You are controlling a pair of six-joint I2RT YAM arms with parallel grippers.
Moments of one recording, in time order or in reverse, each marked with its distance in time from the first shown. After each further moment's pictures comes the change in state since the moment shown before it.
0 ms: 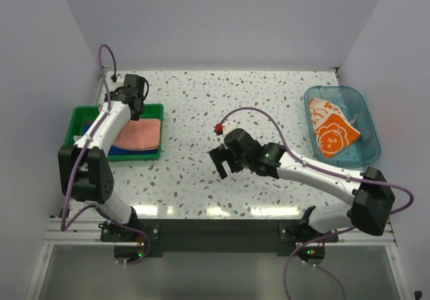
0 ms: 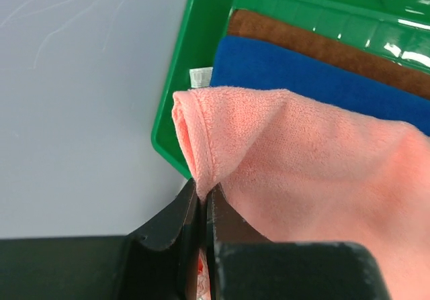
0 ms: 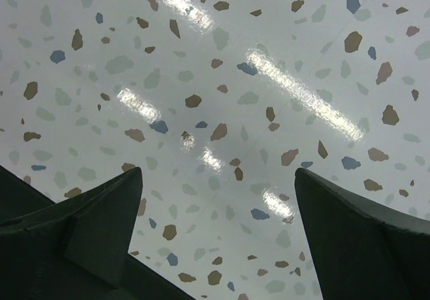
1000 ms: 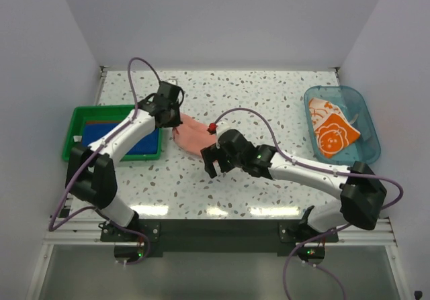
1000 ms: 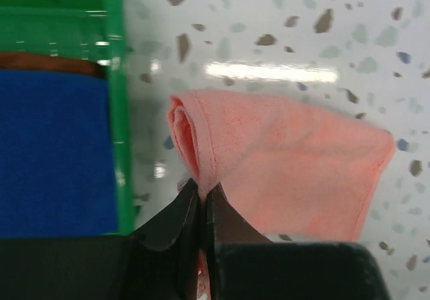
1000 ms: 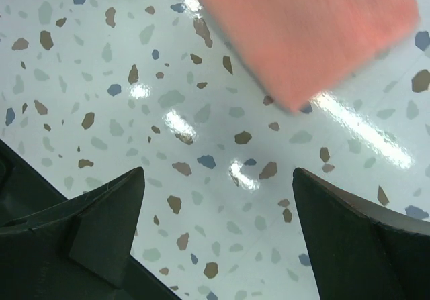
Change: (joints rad) left arm -0.322 -0.012 -0.085 0.256 0.729 -0.353; right arm 0.013 0.092 -0.028 0.219 -0.082 0.069
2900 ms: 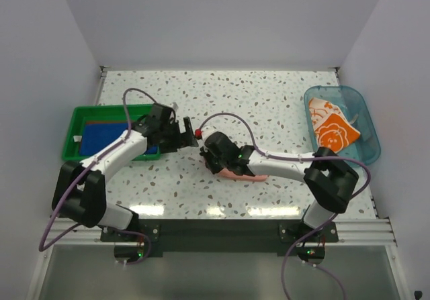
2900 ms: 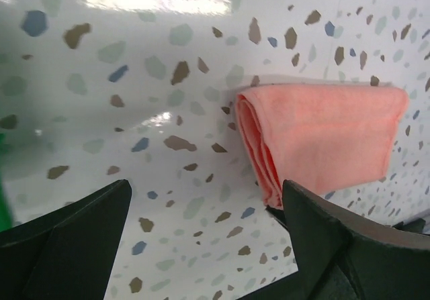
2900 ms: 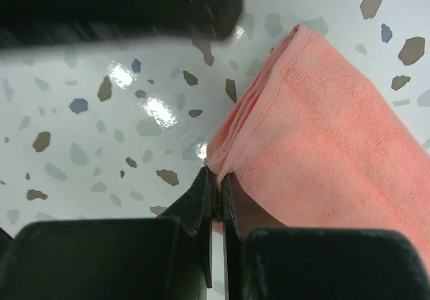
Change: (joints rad) left arm 0.081 -0.193 -0.301 0.071 0.362 -0.109; right arm 0.013 0.246 0.057 0.096 -0.003 -0.114
